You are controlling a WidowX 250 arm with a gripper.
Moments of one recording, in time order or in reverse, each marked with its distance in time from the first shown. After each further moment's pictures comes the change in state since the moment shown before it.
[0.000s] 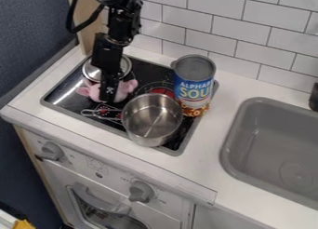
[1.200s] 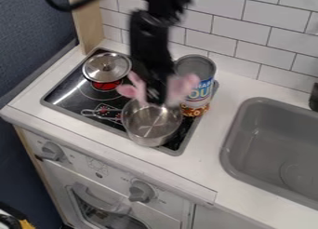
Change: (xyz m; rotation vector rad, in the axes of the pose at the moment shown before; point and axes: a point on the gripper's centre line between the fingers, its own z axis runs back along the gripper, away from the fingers) arm -0.069 0.145 0.107 -0.145 0.197 -0.336
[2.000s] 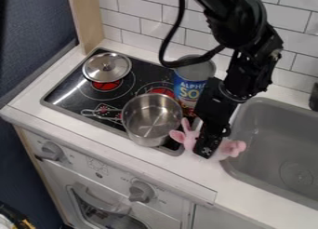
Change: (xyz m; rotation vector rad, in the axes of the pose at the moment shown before) arm -0.067 -0.004 -0.082 0.071 -0.174 -0.140
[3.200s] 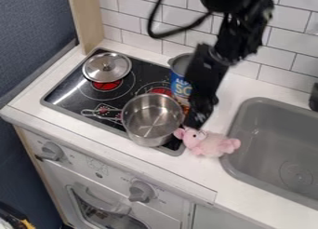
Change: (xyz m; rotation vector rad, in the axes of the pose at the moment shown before) arm 0.046 -0.017 0.049 -0.072 -0.003 0.176
